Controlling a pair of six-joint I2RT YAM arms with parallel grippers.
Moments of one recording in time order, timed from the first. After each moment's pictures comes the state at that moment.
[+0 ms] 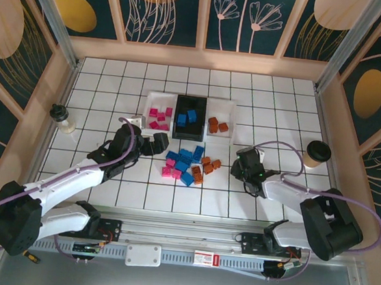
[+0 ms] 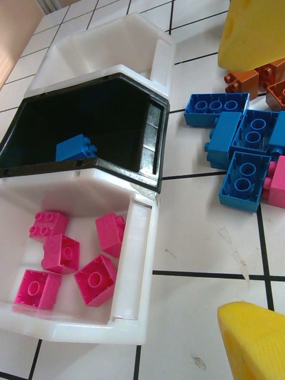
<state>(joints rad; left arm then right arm) -0.57 1.12 0.56 -0.02 -0.06 -0.70 0.54 1.32 0.44 -0.10 0.24 0.73</state>
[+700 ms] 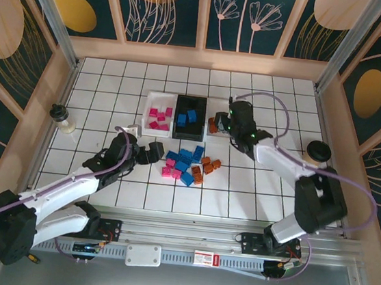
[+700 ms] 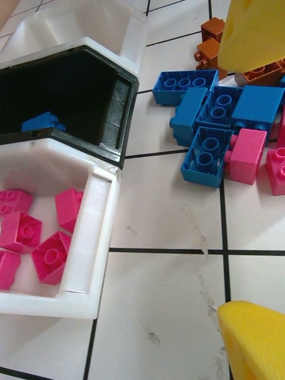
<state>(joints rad) -0.57 1.03 0.45 -0.04 -0.05 -0.71 0.52 1.57 1.01 -0.05 0.09 0.46</state>
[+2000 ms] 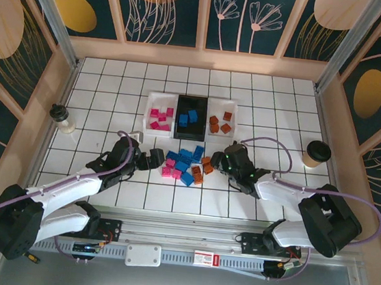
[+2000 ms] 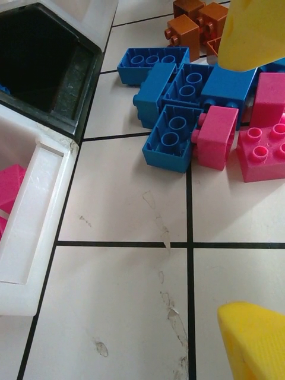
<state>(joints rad) -0.57 1.08 0.40 -0.01 0.01 -0.74 0.70 1.35 0.49 0.08 0.14 0.90</state>
